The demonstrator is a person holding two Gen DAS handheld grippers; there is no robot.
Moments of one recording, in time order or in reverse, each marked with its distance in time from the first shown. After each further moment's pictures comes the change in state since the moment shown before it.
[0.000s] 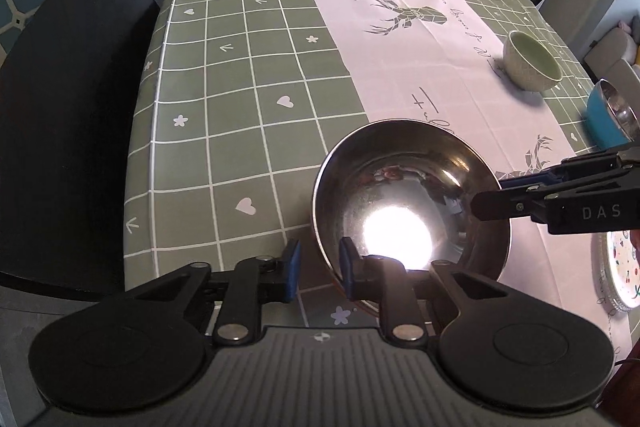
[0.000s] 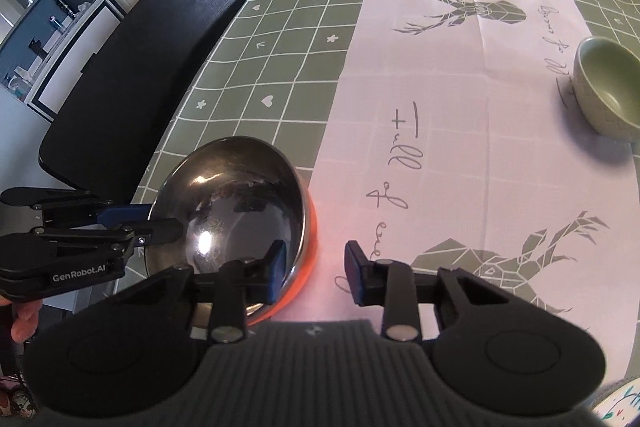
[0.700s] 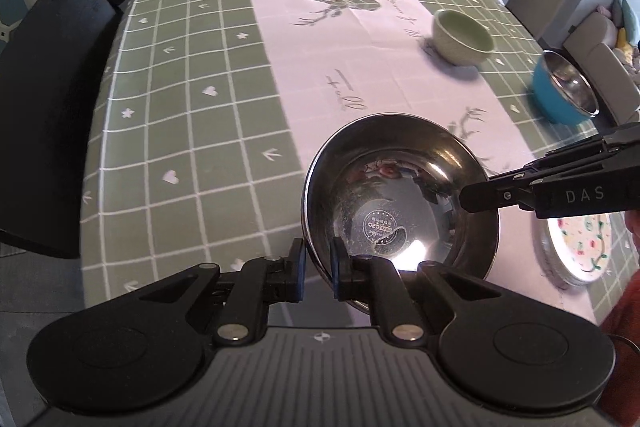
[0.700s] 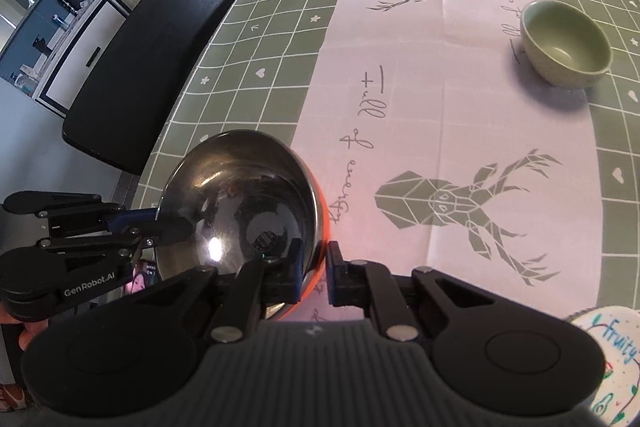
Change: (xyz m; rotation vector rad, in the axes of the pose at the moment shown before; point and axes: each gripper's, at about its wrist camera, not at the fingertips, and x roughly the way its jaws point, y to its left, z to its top) left arm -0.033 -0.079 -0.027 0.044 0.009 -0.035; right arm -0.064 -0.029 -0.040 0.011 0.047 -0.002
